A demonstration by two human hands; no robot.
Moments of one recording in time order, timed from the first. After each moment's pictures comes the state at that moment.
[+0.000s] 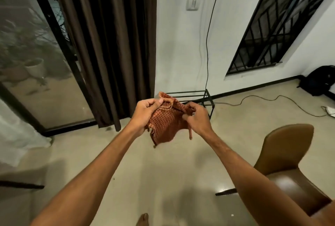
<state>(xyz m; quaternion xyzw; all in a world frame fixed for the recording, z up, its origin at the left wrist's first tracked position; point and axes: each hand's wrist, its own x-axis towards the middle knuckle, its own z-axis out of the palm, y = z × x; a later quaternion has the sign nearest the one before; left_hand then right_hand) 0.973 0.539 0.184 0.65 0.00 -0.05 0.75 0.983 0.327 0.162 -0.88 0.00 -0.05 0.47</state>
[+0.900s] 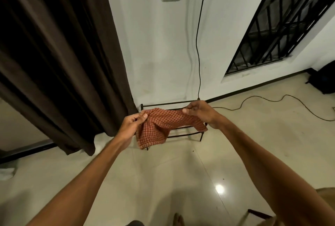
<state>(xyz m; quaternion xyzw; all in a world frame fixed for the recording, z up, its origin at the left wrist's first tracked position) 1.330 0.427 0.080 0.67 0.11 -0.11 0.73 1.370 0.133 0.140 -0.84 -0.01 0.20 0.51</state>
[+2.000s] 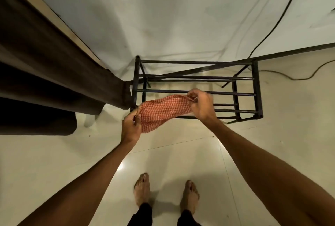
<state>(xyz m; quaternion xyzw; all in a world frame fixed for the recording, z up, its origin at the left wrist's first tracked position) 1.555 0.391 -0.352 0.80 0.31 -0.10 0.50 1.664 0.157 -0.346 -0.91 -0.01 0.20 0.37</state>
